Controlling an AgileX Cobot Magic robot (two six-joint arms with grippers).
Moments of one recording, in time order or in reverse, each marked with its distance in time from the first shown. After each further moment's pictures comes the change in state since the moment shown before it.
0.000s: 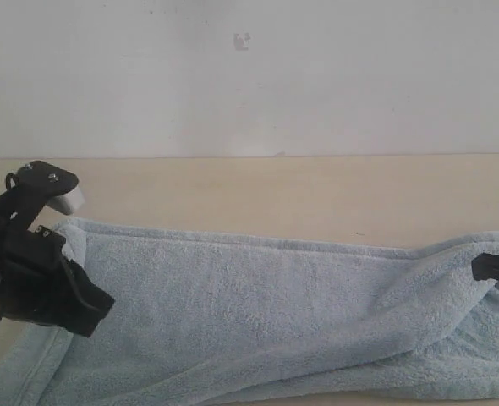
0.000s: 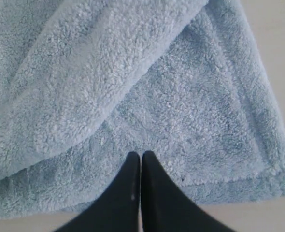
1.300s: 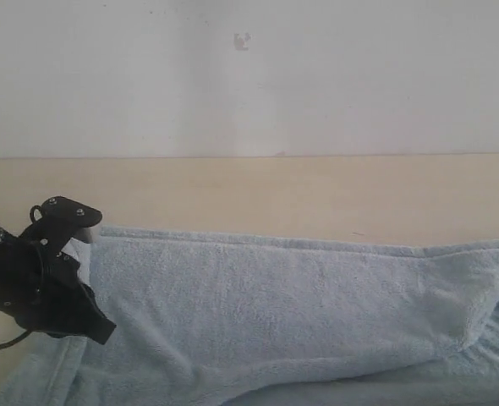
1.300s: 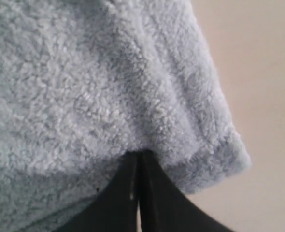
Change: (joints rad) left arm 0.036 0.259 -0.043 0.122 -0.124 -0.080; right arm 0.009 0.249 -0.013 -0.683 0.104 0.585
